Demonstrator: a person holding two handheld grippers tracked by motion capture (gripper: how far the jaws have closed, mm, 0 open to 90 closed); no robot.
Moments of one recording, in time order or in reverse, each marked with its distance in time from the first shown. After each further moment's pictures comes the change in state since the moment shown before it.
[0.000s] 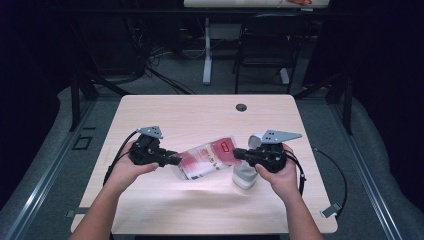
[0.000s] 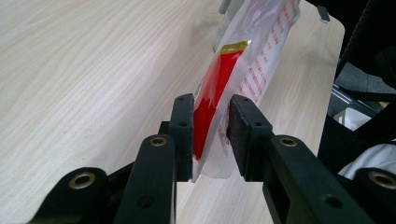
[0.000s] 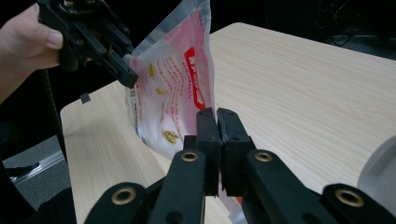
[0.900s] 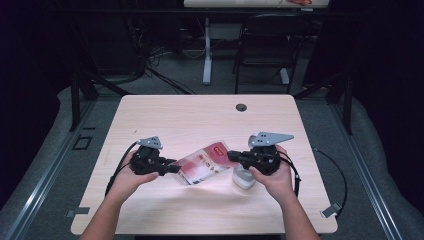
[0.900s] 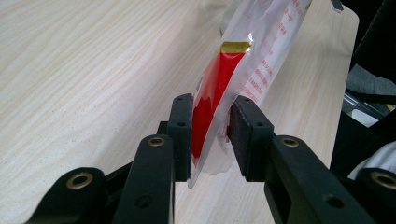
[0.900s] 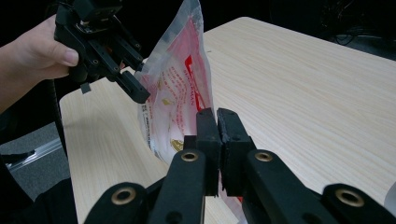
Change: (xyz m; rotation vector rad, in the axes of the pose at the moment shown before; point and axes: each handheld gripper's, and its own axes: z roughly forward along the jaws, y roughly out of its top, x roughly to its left) left arm 0.003 -0.030 0.018 -0.018 0.016 -0.015; right arm 0.014 0.004 0.010 0.039 -0.003 -0.049
